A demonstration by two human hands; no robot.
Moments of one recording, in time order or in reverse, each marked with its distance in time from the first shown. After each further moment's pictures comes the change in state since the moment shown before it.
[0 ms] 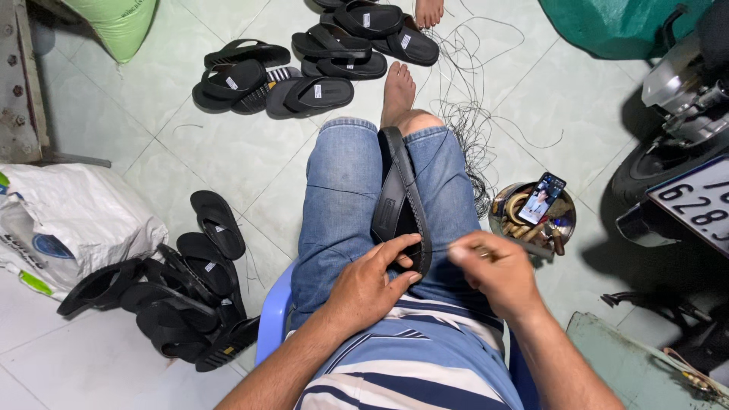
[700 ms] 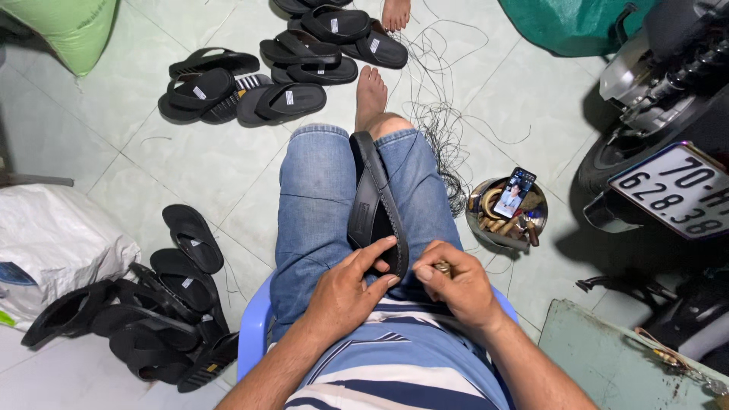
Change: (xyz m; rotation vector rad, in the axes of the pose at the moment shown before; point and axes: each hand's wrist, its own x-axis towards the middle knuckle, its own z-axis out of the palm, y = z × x) left_hand 0.000 0.000 0.002 -0.003 0.030 -0.005; right_hand -0.015 0.019 0.010 0.249 -0.183 -0.278
